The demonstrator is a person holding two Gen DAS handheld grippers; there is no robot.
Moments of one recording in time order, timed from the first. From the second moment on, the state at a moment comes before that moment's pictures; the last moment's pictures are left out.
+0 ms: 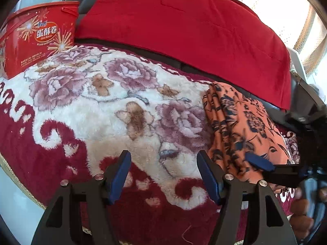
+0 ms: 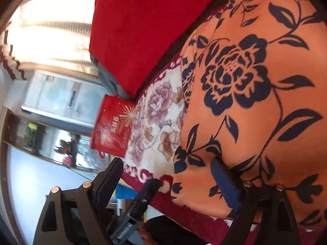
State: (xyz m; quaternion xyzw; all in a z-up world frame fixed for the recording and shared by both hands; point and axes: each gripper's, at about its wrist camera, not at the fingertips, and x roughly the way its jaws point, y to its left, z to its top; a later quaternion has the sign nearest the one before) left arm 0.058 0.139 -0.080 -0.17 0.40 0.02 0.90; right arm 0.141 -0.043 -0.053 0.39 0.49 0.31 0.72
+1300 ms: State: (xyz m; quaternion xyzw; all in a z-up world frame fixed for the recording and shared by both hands) left arm 0.011 0.065 -0.064 -0.08 0.40 0.00 0.91; right arm -0.031 -0.188 -0.033 0.22 0.40 0.14 0.88
